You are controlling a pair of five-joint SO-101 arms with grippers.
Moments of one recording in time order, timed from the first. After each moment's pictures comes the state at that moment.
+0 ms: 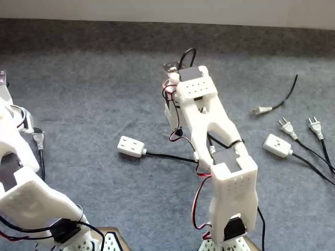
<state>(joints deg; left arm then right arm) -44.4 19.6 1.5 63.3 -17.2 -23.1 26.9 -19.7 93.4 3.2</state>
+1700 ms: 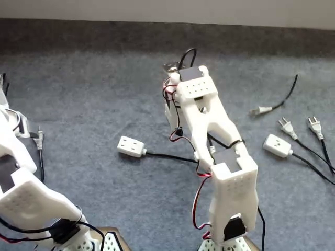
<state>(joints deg) -46.4 19.6 2.4 64.7 -20.4 -23.0 26.9 -19.6 93.4 3.2</state>
